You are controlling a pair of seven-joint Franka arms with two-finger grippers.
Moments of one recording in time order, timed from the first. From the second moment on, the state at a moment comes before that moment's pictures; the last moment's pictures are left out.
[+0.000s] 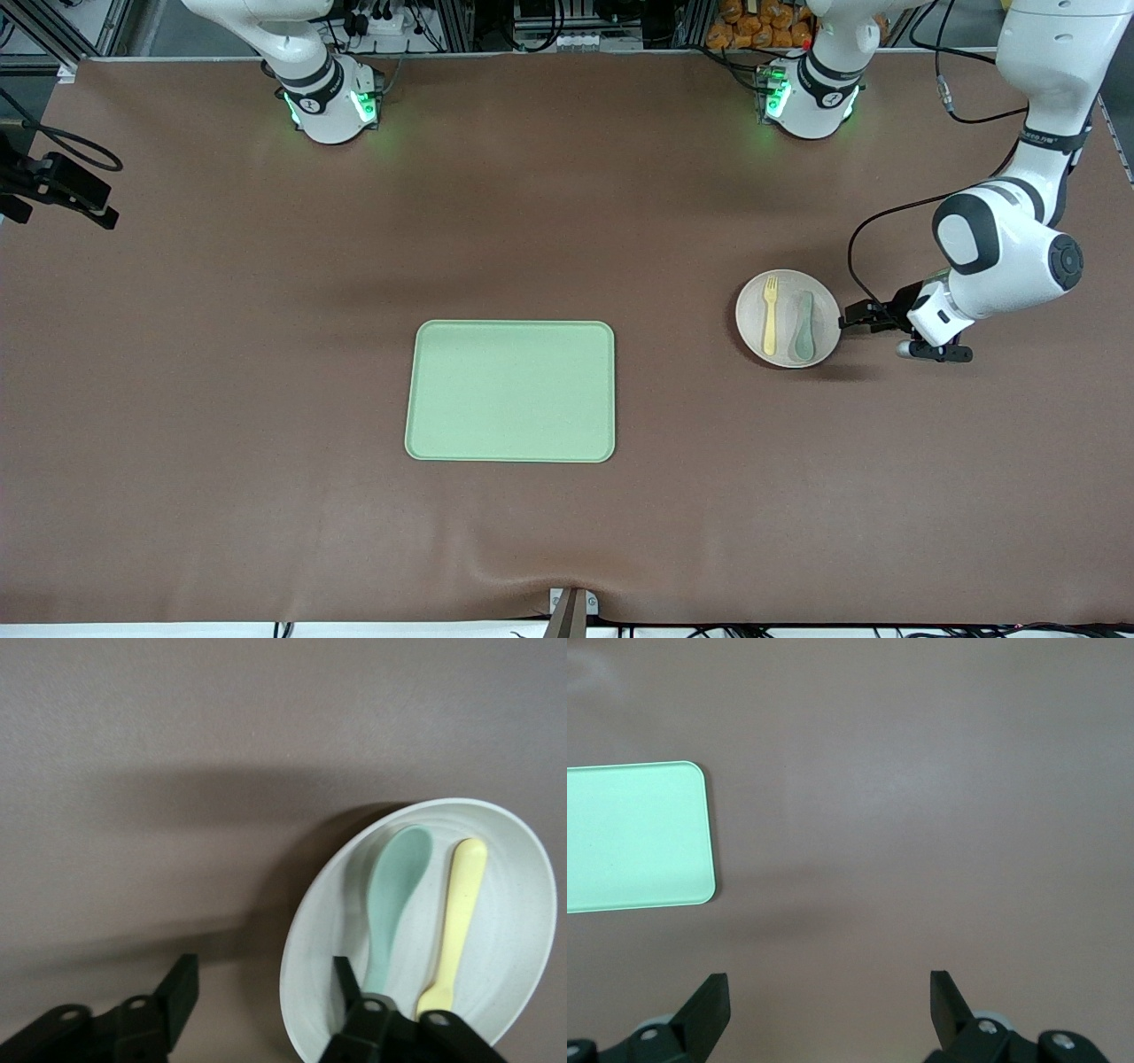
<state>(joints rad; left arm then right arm) 0.17 0.34 -0.09 -2.21 -0.39 2.39 0.43 -0.02 0.01 0.03 -1.43 -0.03 1.46 0.08</state>
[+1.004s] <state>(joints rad) 0.17 0.40 -0.14 -2.21 -0.39 2.43 0.43 -0.02 0.01 0.03 -1.43 -0.03 1.46 0.08</state>
